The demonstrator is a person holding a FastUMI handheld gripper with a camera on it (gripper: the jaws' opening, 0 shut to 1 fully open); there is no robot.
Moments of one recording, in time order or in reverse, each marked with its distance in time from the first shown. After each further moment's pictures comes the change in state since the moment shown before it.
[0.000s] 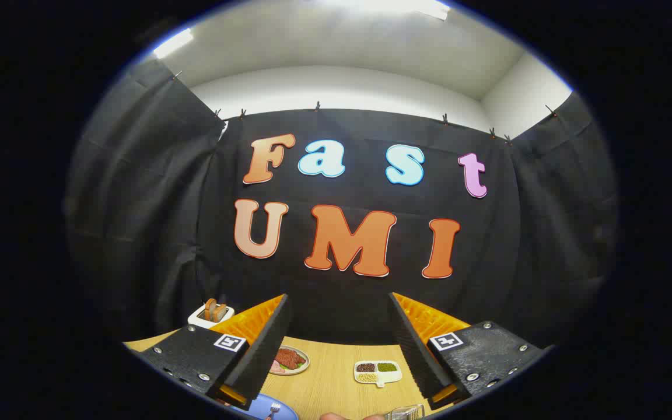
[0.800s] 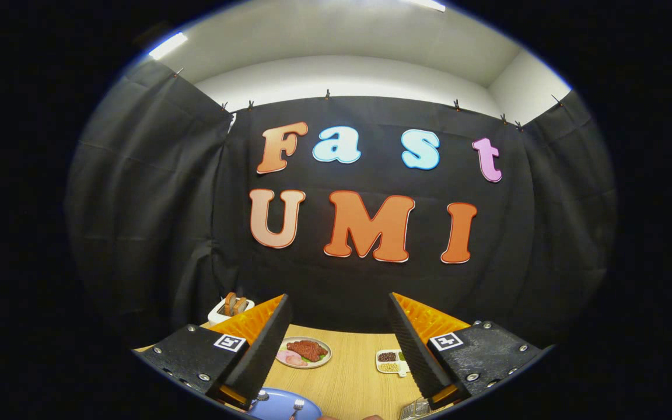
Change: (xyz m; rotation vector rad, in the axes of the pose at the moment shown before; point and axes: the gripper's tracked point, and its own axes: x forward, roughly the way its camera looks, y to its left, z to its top) arm -0.003 0.048 -0.026 0.031 0.116 0.076
